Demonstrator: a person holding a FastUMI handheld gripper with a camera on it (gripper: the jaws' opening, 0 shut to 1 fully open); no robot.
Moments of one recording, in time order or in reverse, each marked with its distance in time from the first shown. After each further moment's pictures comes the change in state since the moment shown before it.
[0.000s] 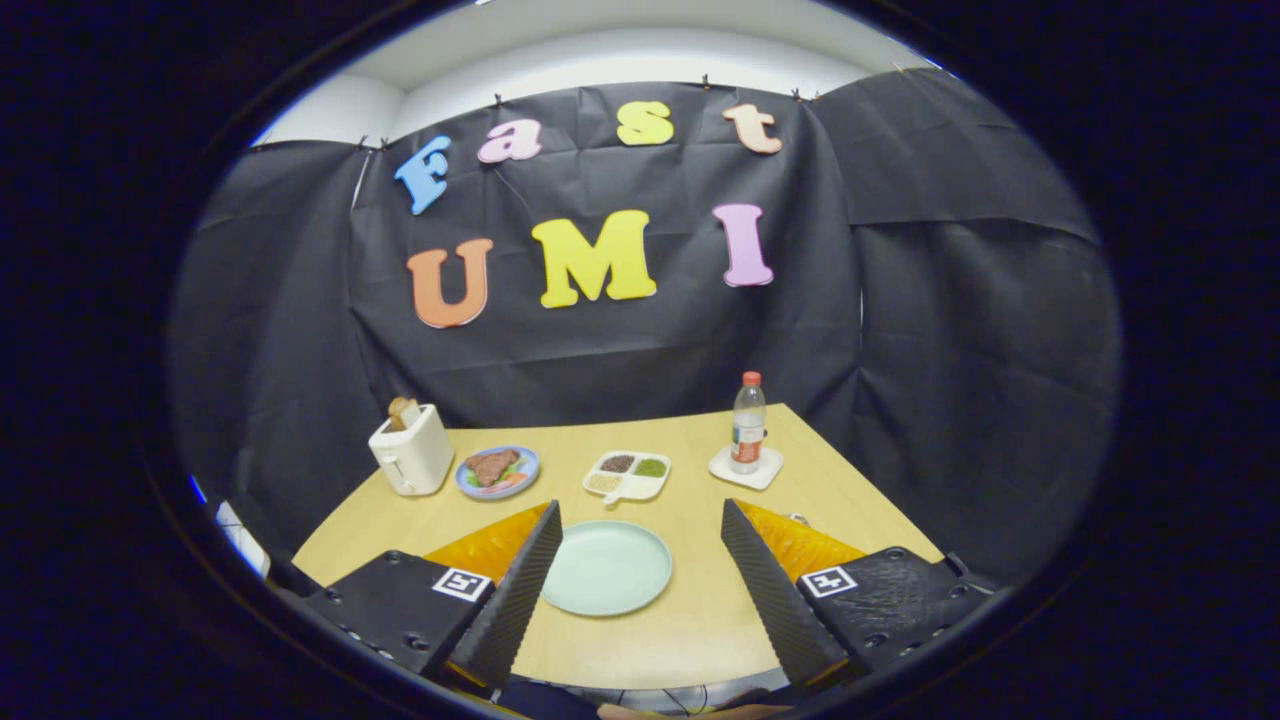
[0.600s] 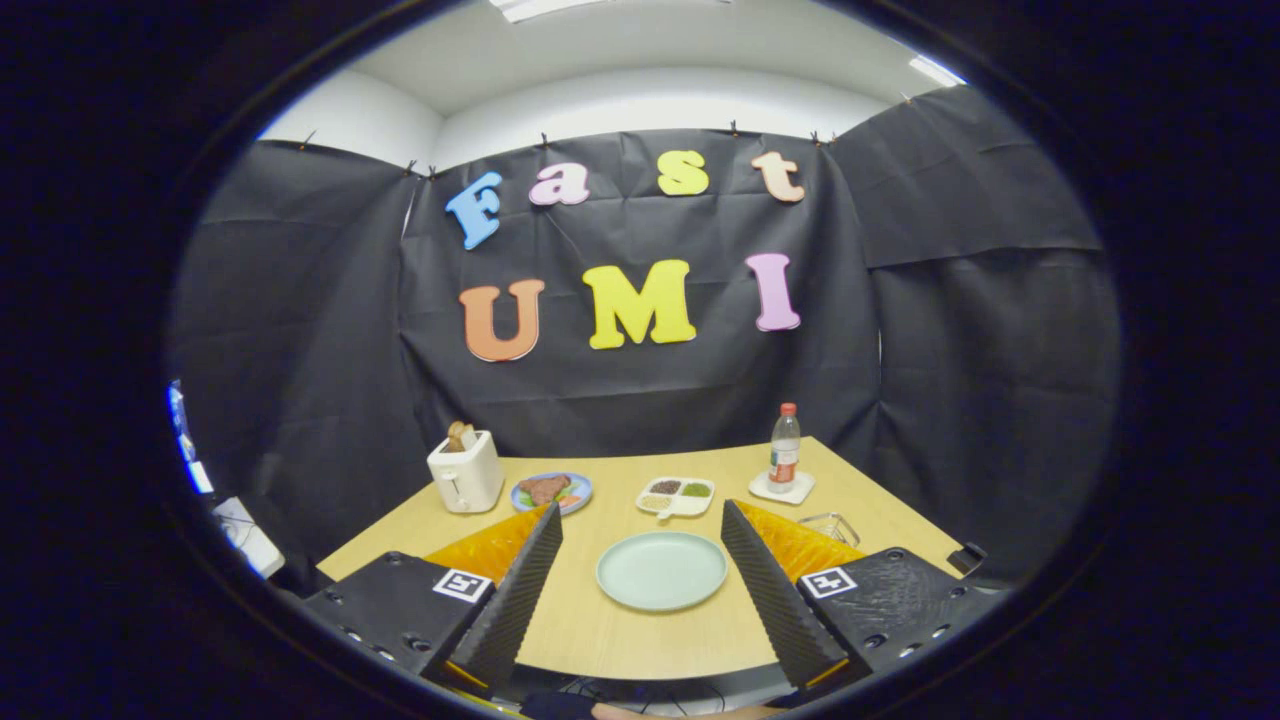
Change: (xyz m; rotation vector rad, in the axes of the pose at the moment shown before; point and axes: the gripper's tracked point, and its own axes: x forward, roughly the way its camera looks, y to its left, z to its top) arm -0.066 0.065 -0.027 -0.033 -0.131 0.048
